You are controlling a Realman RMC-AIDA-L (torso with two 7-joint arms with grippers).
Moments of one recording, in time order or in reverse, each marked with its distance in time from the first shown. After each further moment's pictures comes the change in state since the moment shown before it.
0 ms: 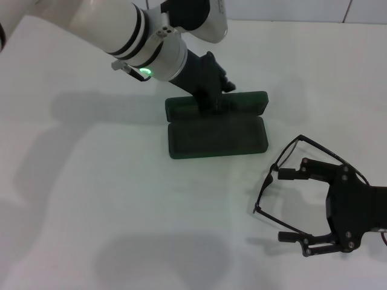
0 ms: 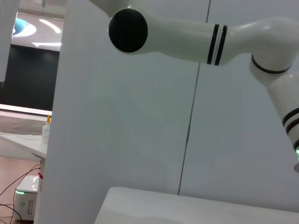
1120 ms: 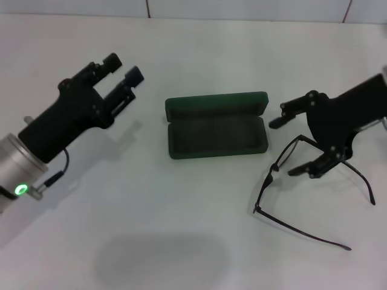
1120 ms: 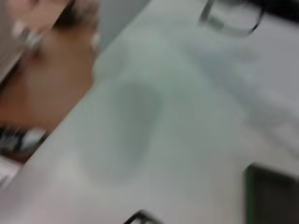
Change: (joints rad) left arm 0.628 0.005 -0.188 -0.458 -1.366 0.379 0.829; right arm 0.328 -0.031 0.252 -0.578 -0.929 0.135 0.696
